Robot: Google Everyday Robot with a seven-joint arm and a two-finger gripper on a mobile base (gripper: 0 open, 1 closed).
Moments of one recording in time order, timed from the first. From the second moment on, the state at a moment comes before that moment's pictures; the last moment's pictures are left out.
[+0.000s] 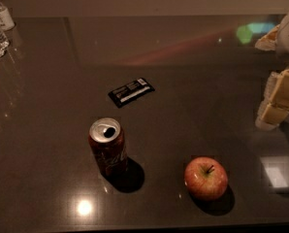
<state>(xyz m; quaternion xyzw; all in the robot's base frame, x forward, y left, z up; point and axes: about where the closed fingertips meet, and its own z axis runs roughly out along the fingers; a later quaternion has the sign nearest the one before) 0.438 -0.217 0.976 -0.60 0.78 -0.03 0.16</state>
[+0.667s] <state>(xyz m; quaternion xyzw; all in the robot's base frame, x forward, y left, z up) 0.441 -0.210 0.977 -0.61 0.78 -0.02 0.17</state>
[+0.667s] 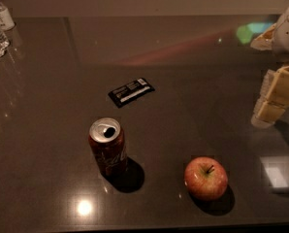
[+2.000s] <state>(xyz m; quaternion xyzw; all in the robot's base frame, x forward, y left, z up) 0.436 -0.073 0.955 -0.66 0.68 0.18 0.28</state>
